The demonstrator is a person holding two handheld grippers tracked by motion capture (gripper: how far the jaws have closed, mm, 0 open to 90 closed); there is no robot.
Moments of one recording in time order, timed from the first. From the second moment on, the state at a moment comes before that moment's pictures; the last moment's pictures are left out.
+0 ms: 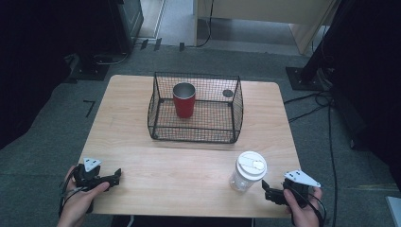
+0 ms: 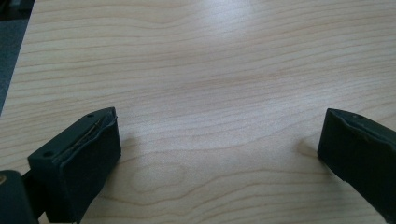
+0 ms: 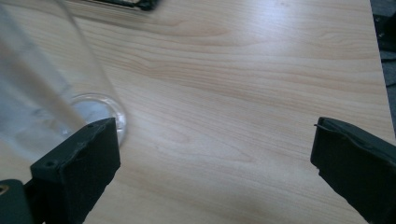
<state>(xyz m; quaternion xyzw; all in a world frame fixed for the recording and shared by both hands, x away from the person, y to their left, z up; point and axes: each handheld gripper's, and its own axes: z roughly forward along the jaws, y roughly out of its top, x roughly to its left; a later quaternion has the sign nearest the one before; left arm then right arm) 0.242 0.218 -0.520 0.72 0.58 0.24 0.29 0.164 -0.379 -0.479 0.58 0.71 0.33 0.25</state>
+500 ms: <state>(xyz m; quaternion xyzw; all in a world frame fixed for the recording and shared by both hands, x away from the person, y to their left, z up) 0.245 0.217 -0.520 0.73 0.58 0.24 0.29 0.143 -0.344 -0.448 0.49 0.75 0.38 0.22</state>
